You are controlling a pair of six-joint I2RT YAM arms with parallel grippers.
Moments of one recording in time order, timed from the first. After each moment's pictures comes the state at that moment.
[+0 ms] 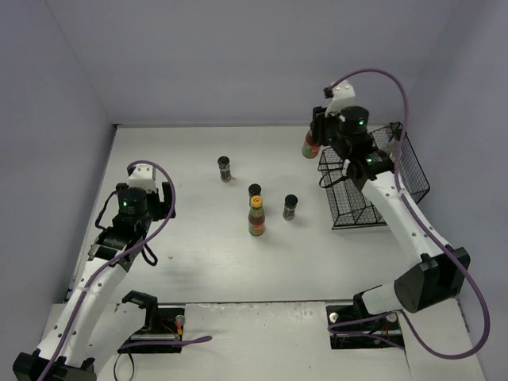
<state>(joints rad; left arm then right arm) -0.25 0.77 0.76 -0.43 -0.26 -0.12 0.34 1.42 1.36 -0.21 0.09 -0.01</state>
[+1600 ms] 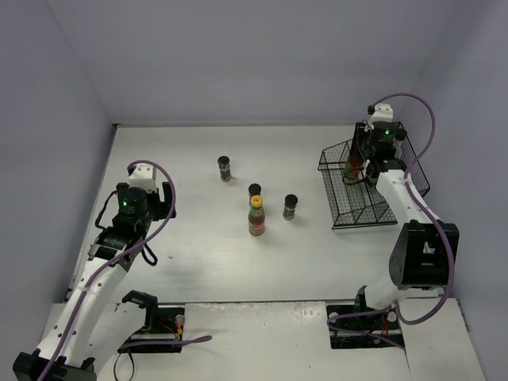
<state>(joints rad) -0.25 0.77 0.76 -0.43 -0.25 -0.12 -0.03 1.54 1.15 -0.02 0.10 0.02</state>
